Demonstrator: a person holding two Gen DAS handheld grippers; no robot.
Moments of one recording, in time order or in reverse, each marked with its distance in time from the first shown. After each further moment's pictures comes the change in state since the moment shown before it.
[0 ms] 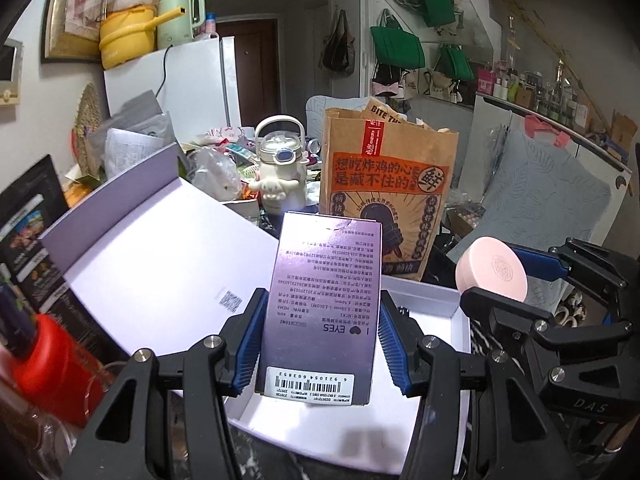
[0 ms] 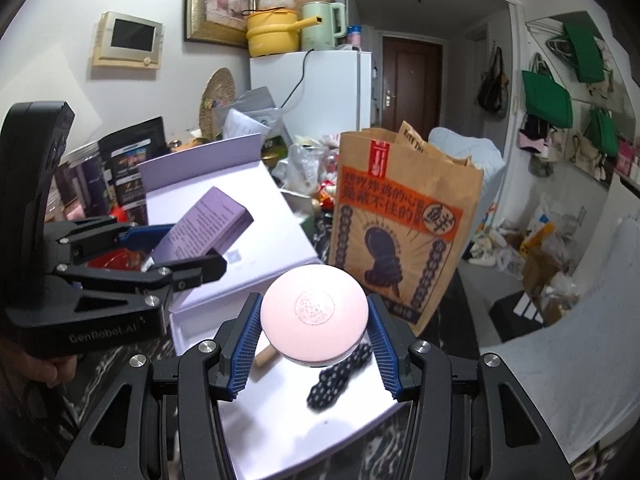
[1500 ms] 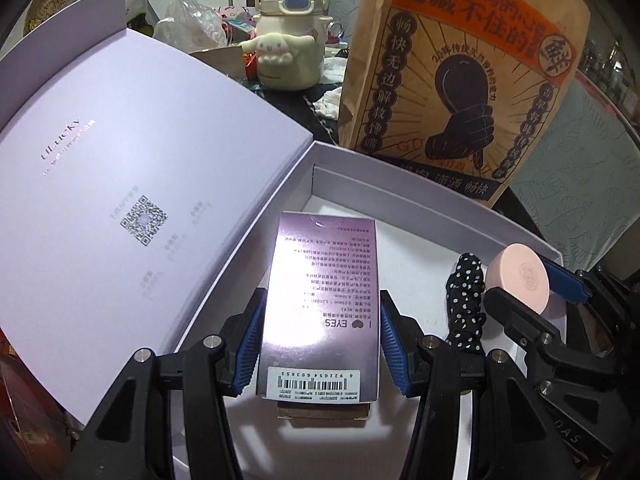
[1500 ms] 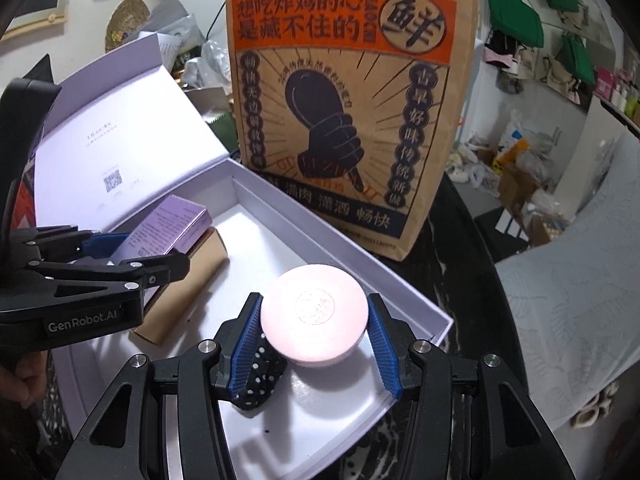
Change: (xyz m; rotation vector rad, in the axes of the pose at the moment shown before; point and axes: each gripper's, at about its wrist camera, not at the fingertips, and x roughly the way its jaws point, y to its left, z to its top) left arm 0.148 0.011 -0.038 -0.102 0.371 0.021; right arm 0.112 -0.046 -0.058 0.149 0.268 -0.131
